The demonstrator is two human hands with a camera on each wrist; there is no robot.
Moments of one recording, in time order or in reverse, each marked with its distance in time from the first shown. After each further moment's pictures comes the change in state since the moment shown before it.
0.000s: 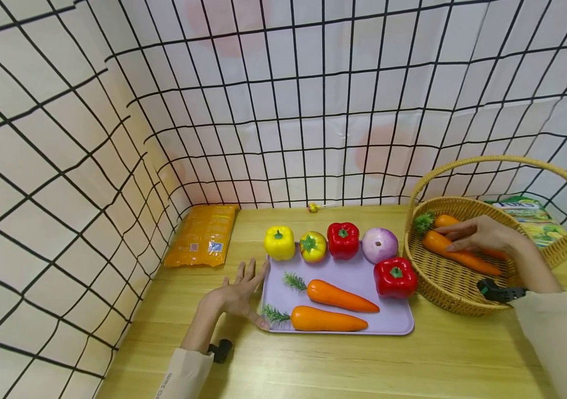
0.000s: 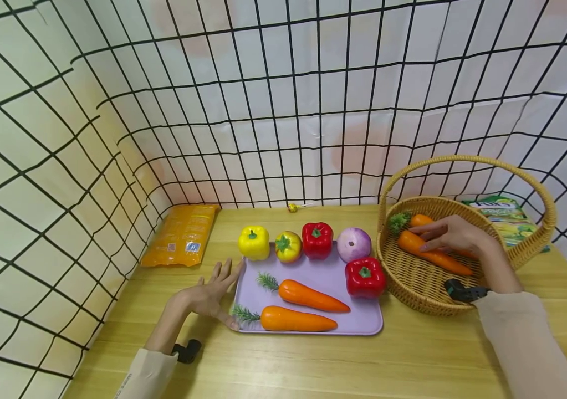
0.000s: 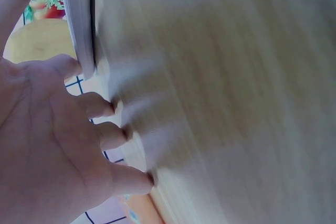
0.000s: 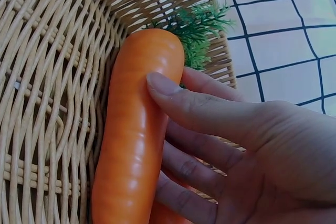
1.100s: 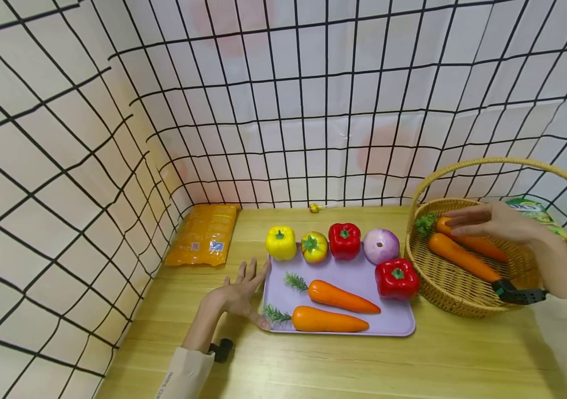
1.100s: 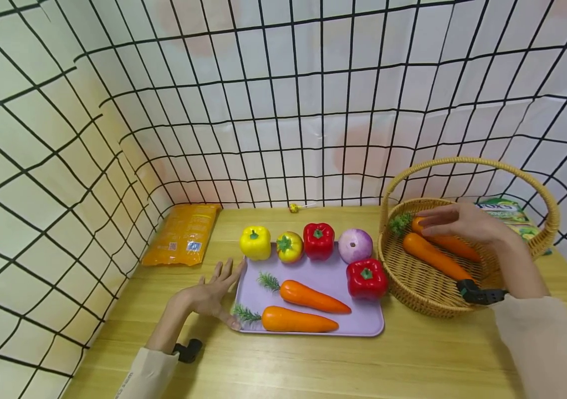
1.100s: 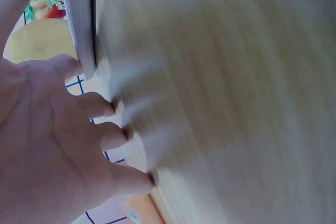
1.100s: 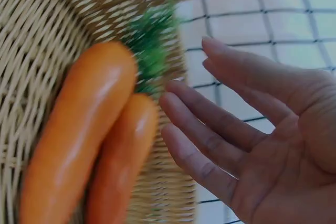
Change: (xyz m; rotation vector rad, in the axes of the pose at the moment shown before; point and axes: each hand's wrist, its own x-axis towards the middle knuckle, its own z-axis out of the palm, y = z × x) left_hand 0.002 0.000 0.000 0.007 0.004 -0.013; right_hand -0.018 -0.028 -0.023 0.025 0.031 -0.028
